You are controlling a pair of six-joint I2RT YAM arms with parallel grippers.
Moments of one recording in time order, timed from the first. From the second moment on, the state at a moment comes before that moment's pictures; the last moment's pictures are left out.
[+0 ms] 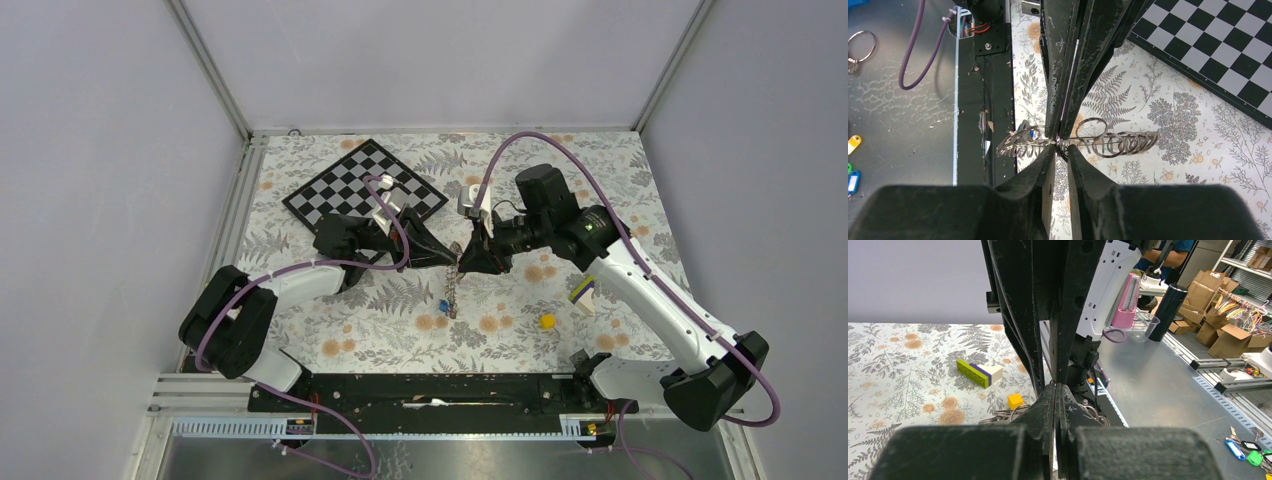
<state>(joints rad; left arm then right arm) -0.58 1.49 0.72 1.39 1.20 -0.76 0.63 1.22 1.26 -0.78 -0.80 -0.42</state>
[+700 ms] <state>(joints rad) -0.58 1.49 0.72 1.38 1.19 -0.74 0.63 1.23 1.28 -0.81 -0.78 -0.43</state>
